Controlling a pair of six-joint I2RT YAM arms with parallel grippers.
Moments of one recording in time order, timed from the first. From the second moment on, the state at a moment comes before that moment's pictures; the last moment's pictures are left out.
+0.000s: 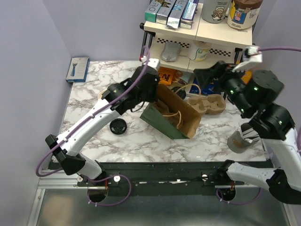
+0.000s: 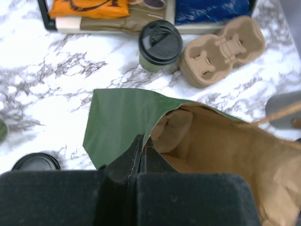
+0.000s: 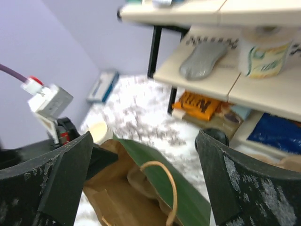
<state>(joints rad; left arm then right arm) -0.88 1.47 1.74 -0.87 -0.28 -0.44 0.71 1.09 1.65 -0.63 0.31 0.37</state>
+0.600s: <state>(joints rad) -0.53 1.27 1.33 -0.72 0.12 -0.91 0.69 1.03 1.50 -0.59 0.52 0.45</state>
